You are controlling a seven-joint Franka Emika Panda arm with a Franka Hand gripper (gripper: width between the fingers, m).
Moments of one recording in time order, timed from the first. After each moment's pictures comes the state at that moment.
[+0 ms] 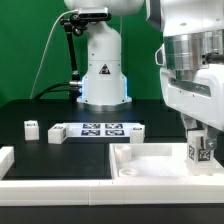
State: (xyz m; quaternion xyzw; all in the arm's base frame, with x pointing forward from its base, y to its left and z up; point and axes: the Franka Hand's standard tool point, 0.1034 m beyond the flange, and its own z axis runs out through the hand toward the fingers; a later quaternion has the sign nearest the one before) arm 0.624 0.118 0.076 -0.77 0.63 0.02 0.06
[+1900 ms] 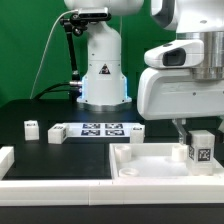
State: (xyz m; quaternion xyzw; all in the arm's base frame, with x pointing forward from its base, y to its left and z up) arm 0.621 0.123 0.076 -1.00 -0.04 -0.02 0.02
